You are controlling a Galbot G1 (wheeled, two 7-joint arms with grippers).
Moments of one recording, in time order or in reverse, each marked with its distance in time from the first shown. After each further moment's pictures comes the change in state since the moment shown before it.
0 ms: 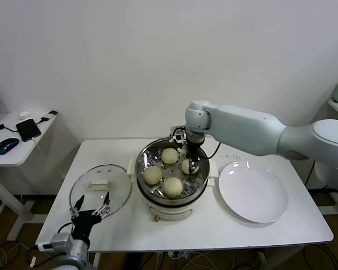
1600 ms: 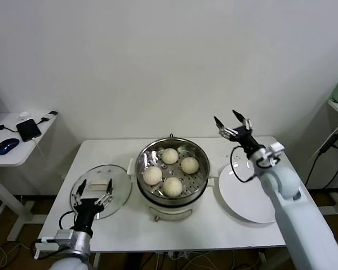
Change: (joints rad) left arm -0.077 -0.014 -0.003 0.061 0.144 -0.213 0.068; right arm -1.417 -0.119 1.710 0.533 0.286 0.620 0.951
